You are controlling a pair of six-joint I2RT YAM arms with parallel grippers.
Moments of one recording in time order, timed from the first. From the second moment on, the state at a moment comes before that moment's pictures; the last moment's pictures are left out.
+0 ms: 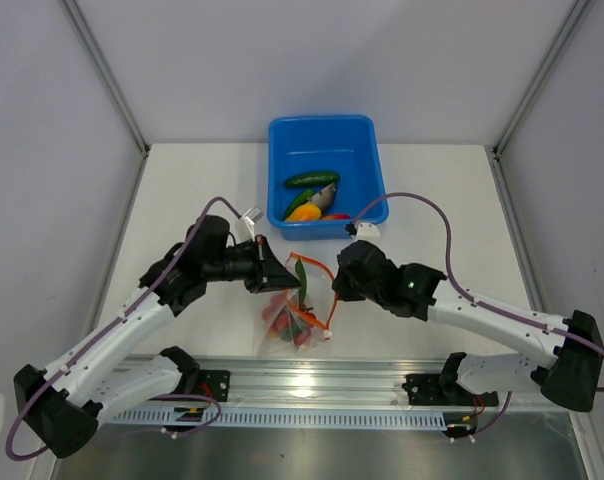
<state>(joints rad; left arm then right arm) -0.61 0.93 0.83 -0.40 0.61 -0.97 1.04 1.19 0.98 -0.56 0.30 0.82</state>
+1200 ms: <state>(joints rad) -0.61 0.56 0.82 -0.77 0.11 -0.86 1.11 1.34 1.40 -0.57 0.20 0.63</state>
